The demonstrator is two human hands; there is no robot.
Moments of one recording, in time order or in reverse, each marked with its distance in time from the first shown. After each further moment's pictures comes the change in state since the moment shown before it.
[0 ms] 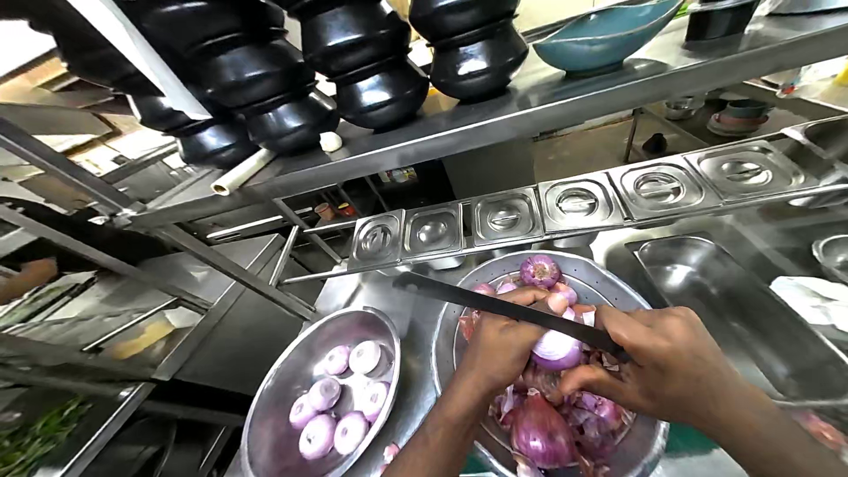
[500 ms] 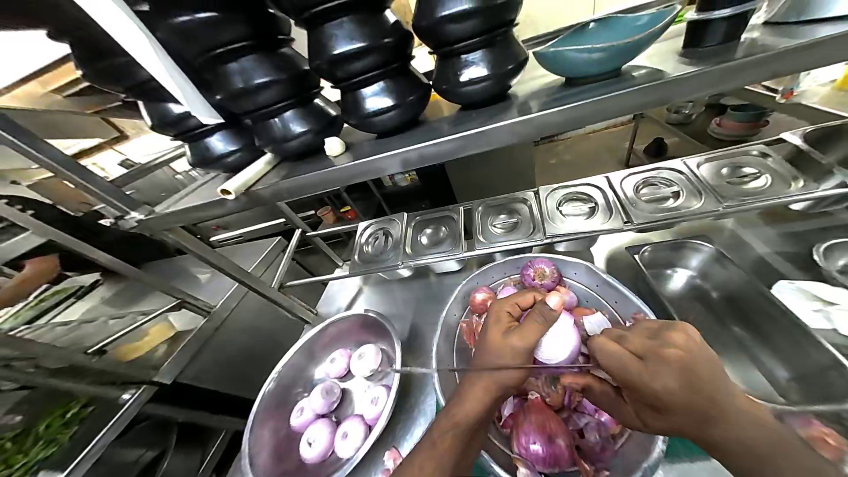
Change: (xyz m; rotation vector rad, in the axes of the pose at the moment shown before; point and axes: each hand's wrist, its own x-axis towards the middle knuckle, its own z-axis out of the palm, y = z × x) left_hand 0.004 -0.007 0.007 0.046 0.068 0.075; right_hand -0.006 -0.004 0.002 -0.047 0.023 -0.191
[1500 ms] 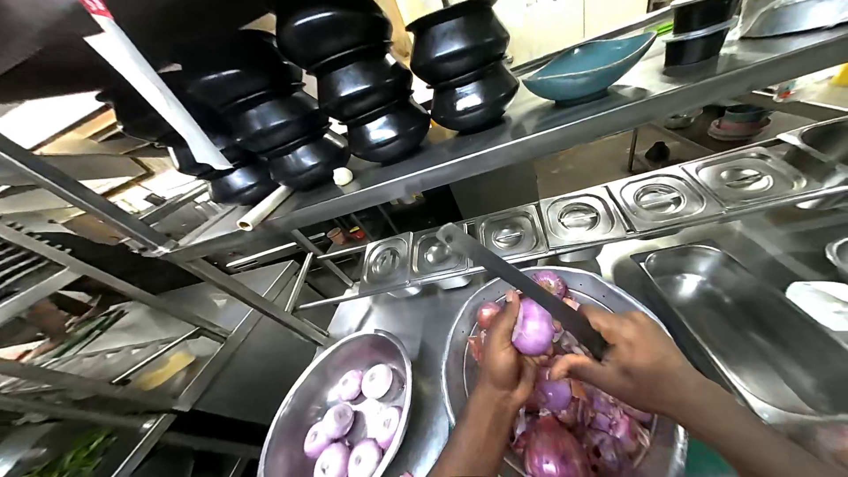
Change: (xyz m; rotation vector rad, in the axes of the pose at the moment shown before) left_hand 0.008 -0.031 0.004 -0.822 0.127 -0.225; right_hand 0.005 0.008 0.027 0.283 -0.115 0.509
